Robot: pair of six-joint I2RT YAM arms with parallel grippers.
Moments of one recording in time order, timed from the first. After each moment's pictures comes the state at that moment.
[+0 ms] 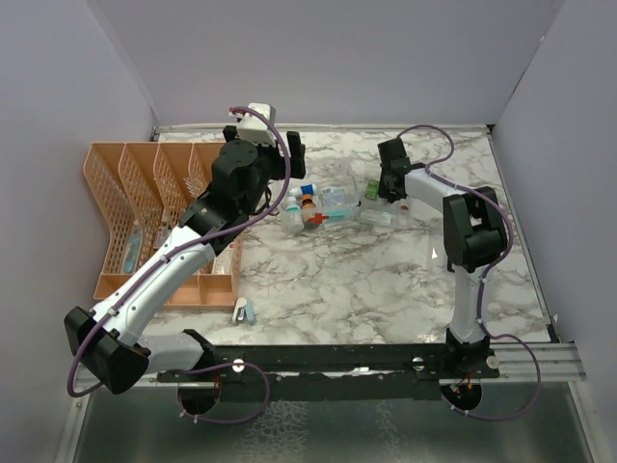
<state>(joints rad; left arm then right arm) -0.64 1.23 1.27 -0.11 -0.34 -0.20 0.29 2.10 1.50 -0.35 0.28 0.40</state>
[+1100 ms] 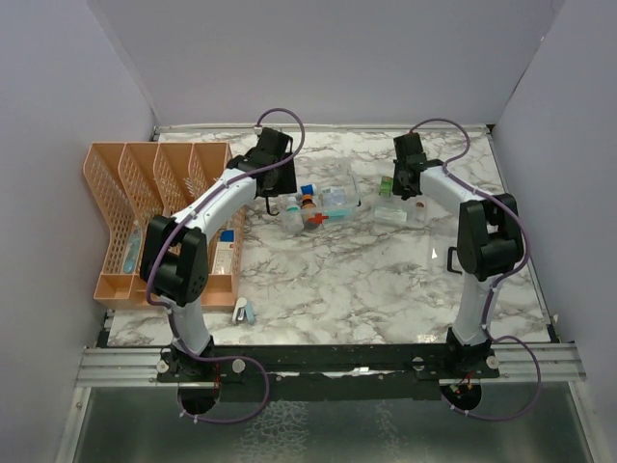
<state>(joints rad) -0.43 1.80 1.51 -0.58 -0.17 -0.46 0.25 1.98 1.46 -0.41 0.29 0.29</state>
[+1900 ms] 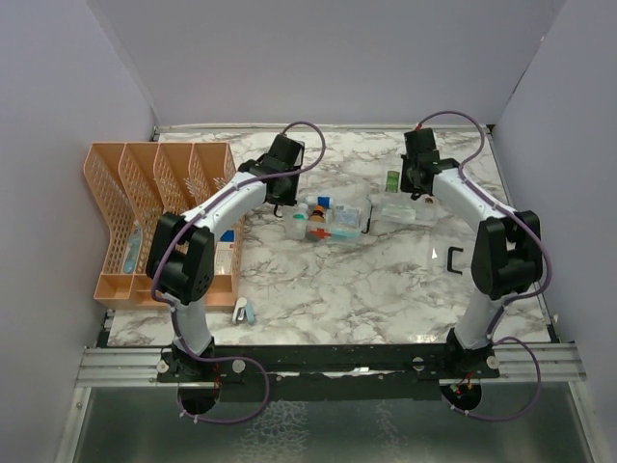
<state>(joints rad) -0.48 1.85 1.51 -0.62 -0.11 -0.25 0.23 1.83 1.41 -0.44 0.28 0.25</state>
